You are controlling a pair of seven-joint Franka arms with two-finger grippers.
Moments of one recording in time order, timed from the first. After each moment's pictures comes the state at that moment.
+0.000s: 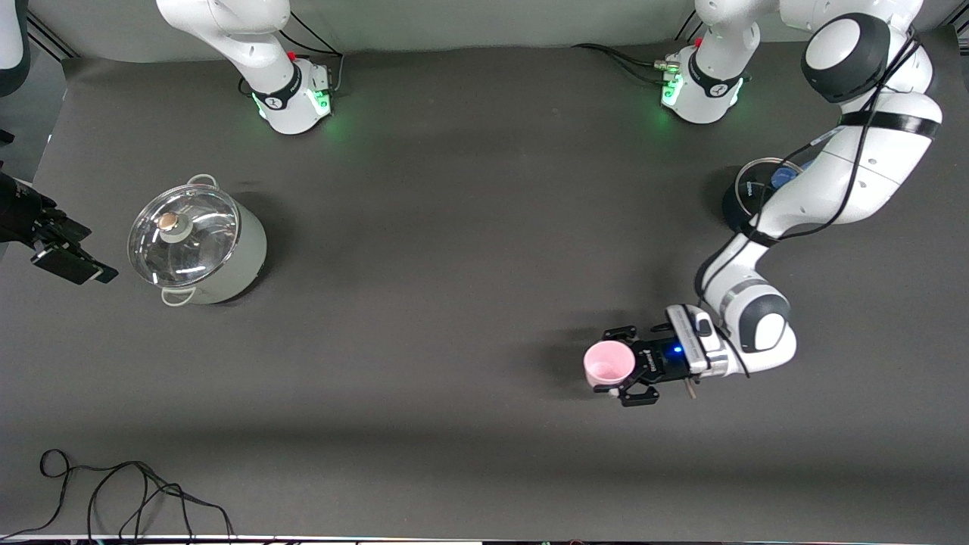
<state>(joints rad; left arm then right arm) 0.34 1.04 -0.71 -1.50 -1.40 2.16 2.72 -0.07 0.06 0.02 -1.54 0.07 1.65 0.79</state>
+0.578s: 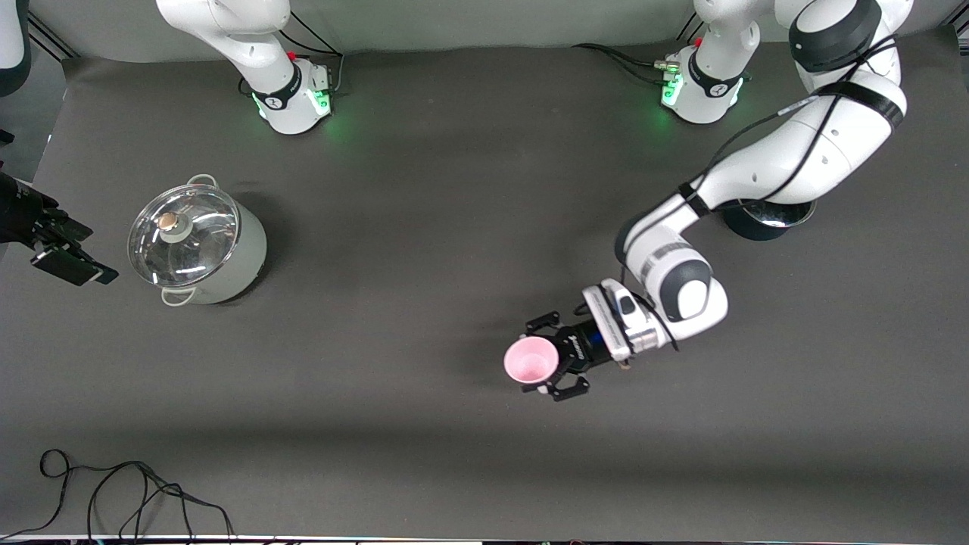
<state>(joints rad) 0.25 1.04 -0.99 -1.49 -1.58 2.65 2.71 -0.06 0.07 0.02 -1.54 0.07 1.65 0.80</state>
